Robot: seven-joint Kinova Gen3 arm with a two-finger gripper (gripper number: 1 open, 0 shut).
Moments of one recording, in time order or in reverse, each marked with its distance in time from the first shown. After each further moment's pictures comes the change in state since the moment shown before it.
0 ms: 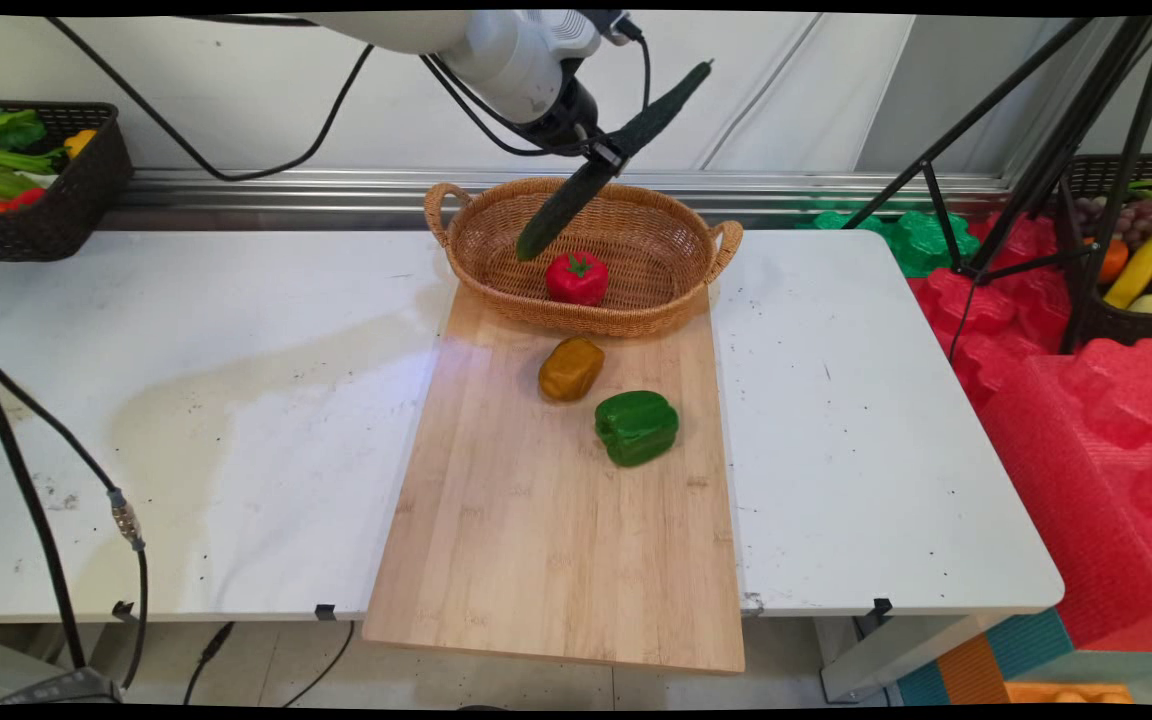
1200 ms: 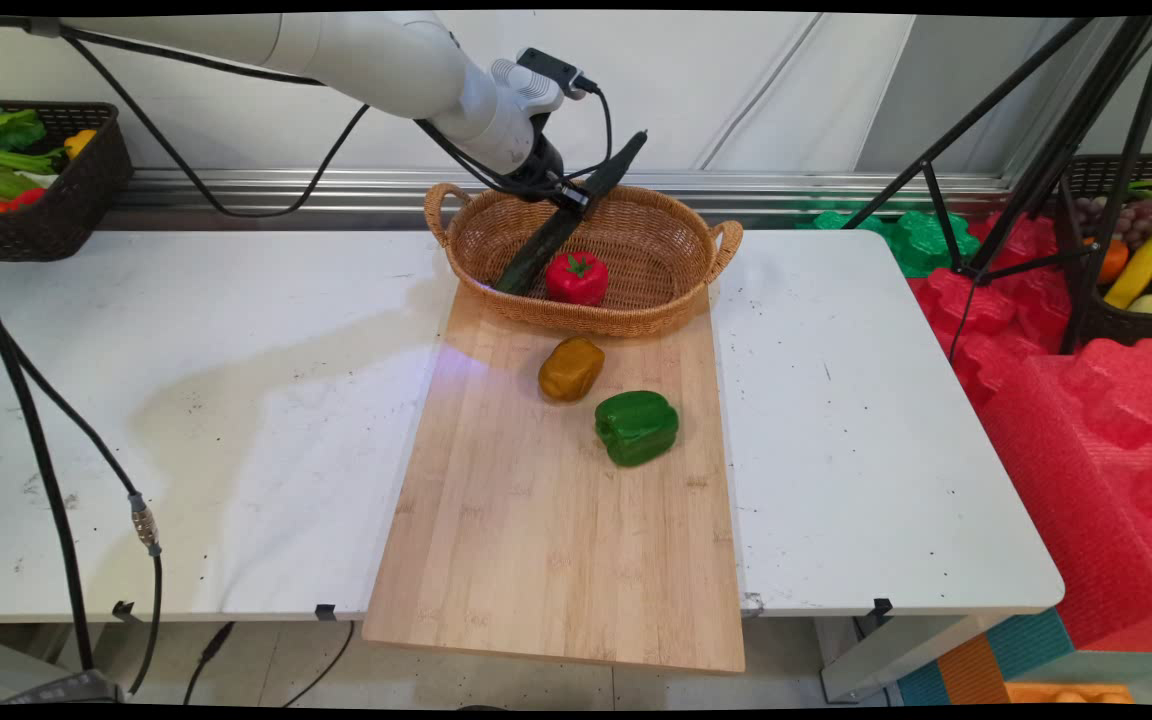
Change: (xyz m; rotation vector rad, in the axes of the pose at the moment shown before) arm -0.054 -0.022 0.049 0.036 -0.084 -0.193
